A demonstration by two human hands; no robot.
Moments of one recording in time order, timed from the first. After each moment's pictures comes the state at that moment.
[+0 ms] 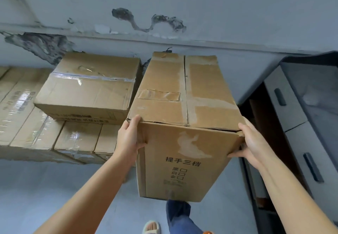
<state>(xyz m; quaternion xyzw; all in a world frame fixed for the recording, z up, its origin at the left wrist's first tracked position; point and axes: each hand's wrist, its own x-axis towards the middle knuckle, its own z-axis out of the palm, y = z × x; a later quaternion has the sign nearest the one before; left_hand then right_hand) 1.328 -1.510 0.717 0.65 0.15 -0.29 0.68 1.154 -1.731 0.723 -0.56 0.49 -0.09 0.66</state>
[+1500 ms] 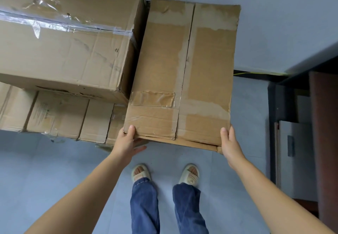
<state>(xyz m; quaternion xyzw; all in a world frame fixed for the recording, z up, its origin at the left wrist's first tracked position) 1.445 -1.531 0.427 0.66 0.28 -0.38 0.59 1.288 -1.772 0.411 -0.63 0.54 0.08 0.55</state>
